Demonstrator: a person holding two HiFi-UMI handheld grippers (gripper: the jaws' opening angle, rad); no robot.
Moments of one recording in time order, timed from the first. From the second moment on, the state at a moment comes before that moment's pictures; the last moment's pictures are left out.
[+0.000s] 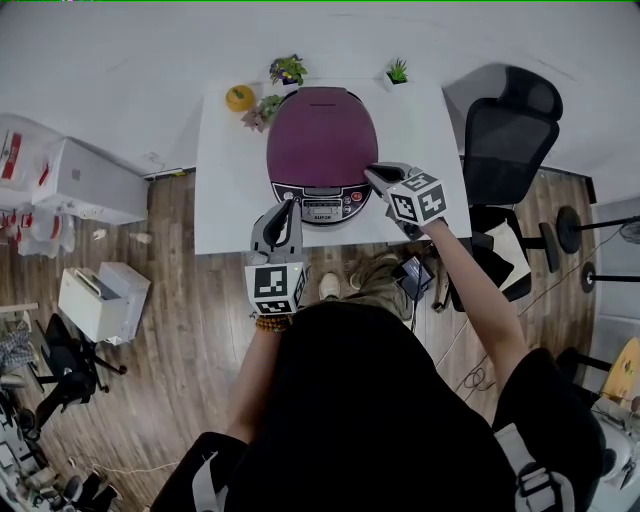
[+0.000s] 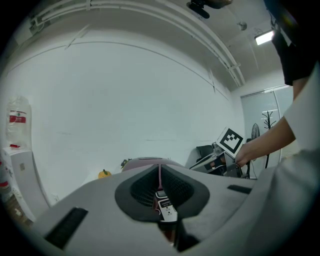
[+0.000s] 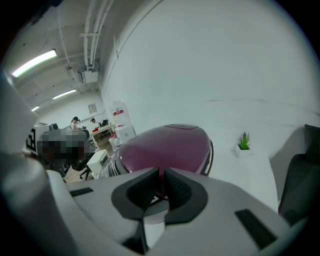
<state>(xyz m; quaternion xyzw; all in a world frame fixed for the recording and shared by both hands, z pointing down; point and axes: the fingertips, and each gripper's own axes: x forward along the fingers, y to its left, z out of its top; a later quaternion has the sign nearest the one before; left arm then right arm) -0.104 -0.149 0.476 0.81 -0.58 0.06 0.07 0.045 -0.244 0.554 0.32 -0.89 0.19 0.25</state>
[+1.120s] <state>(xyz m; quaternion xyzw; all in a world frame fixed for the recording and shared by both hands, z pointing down) -0.094 -0.169 0.487 0.82 -0.56 0.07 0.08 0.039 -0.244 0.562 0.31 -0.86 0.18 0.37</state>
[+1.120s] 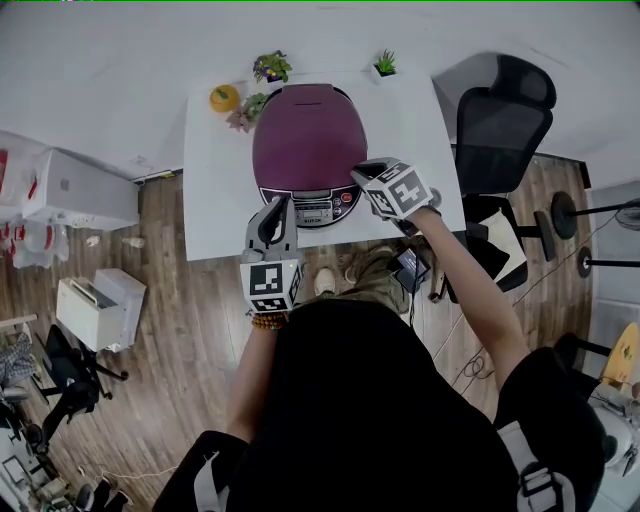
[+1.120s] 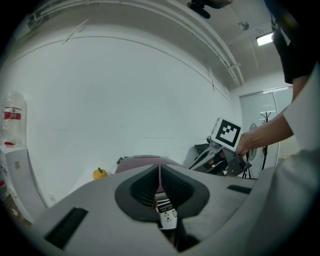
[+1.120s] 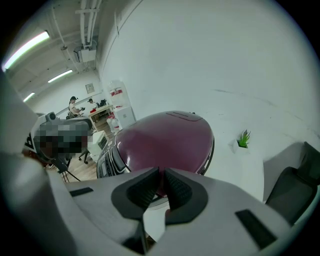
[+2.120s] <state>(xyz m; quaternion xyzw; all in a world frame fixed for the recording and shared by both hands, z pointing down) -0.131 -0.236 0.550 0.78 -0.56 0.25 0.11 0.037 -0.244 0.564 0.30 -0.84 0.17 0.42</state>
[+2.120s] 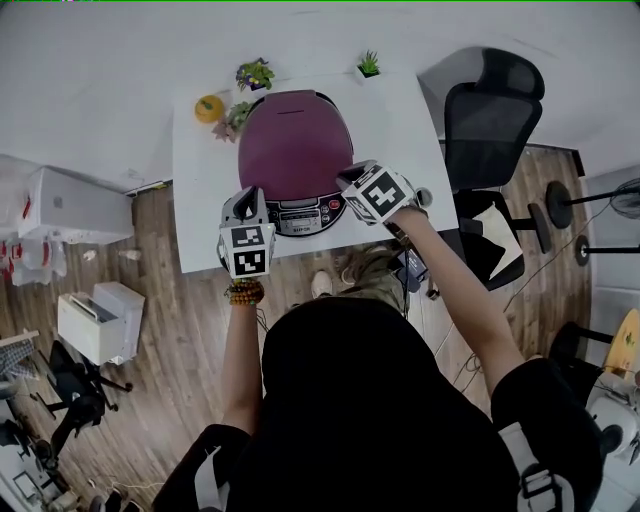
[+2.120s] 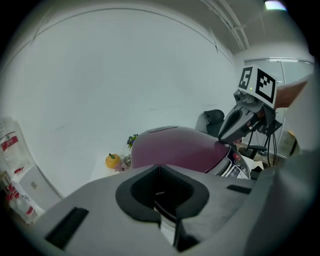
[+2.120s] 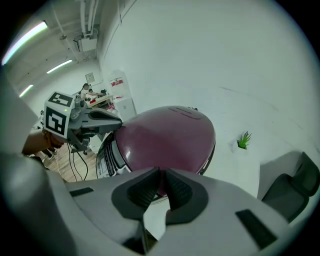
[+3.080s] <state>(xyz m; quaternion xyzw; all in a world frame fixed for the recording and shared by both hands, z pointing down) -0.141 -0.250 0.477 0.81 -0.56 0.15 0.11 0.033 -0.270 0.487 0.35 -0.89 0.11 0.26</state>
